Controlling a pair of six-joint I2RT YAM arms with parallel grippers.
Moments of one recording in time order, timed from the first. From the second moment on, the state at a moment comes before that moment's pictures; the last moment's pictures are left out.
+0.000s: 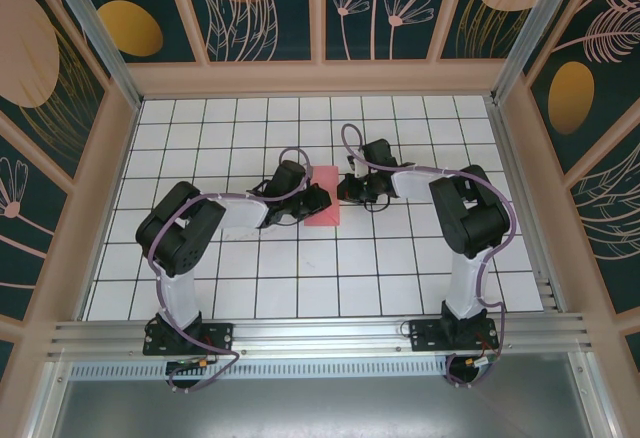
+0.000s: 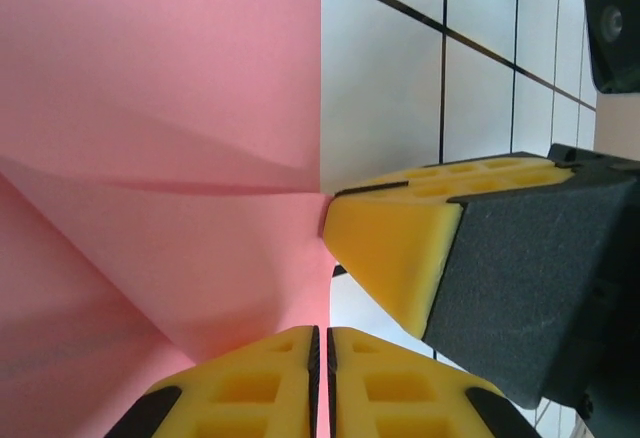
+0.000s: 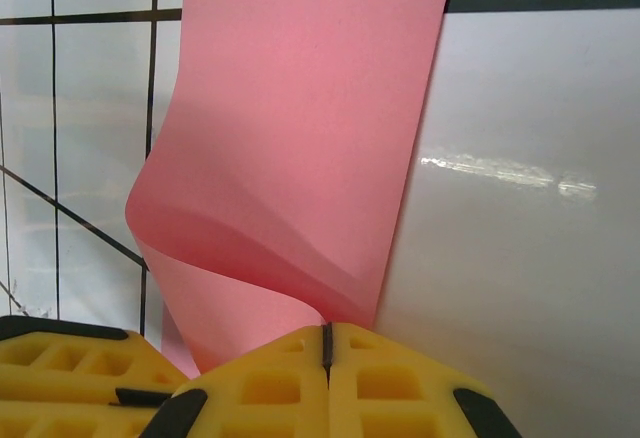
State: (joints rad) left arm -0.64 1.90 0.94 0.24 0.34 -0.98; right arm 0.45 1.94 1.09 -0.15 -0.51 0.47
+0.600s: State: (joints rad) left arm -0.64 1.93 0.98 0.19 0.28 -0.98; right arm 0.45 1.96 1.11 -0.16 -0.51 0.46
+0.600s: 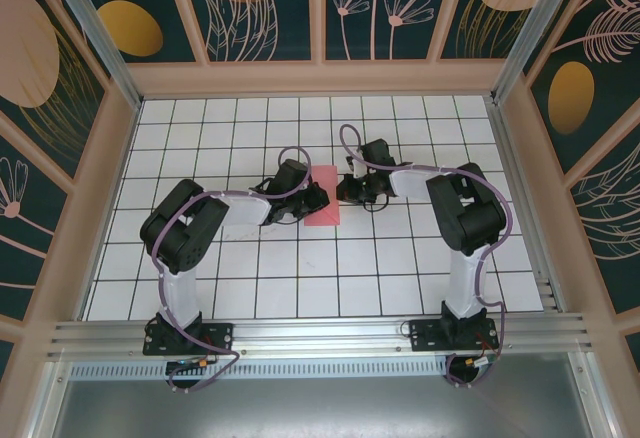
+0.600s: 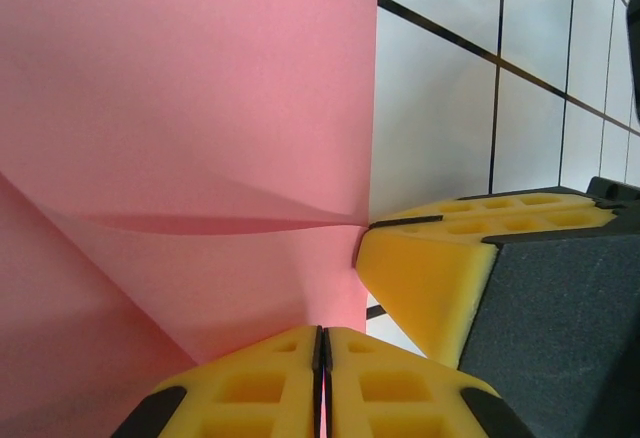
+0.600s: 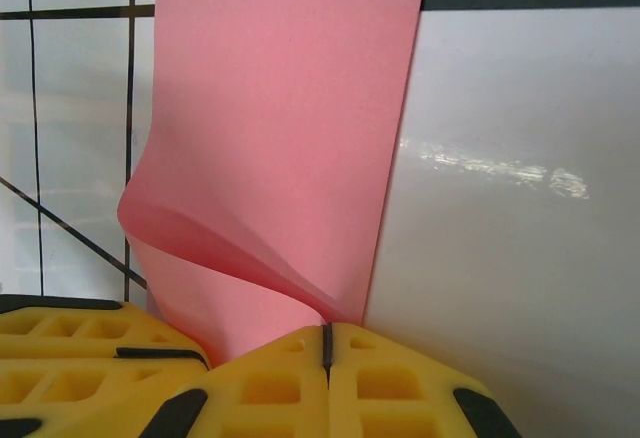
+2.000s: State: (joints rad) left arm -0.65 1.96 1.02 0.12 0.25 -1.01; right arm 0.49 1.77 0.97 -0.20 -0.45 0.49
